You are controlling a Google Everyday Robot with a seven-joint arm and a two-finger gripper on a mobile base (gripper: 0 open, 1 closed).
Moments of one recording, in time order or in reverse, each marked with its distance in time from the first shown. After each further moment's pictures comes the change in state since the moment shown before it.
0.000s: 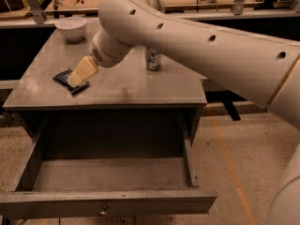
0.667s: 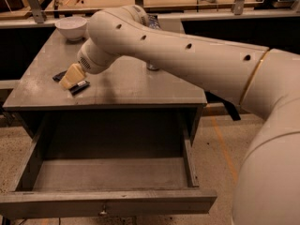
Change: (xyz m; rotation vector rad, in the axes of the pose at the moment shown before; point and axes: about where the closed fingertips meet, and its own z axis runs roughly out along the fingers) arm -0.017 0.022 0.047 -0.056 -0.058 -0.023
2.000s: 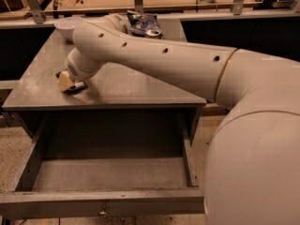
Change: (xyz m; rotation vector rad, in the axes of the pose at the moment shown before) arm -0.003 0.027 0.046 -0.047 0.030 -0.024
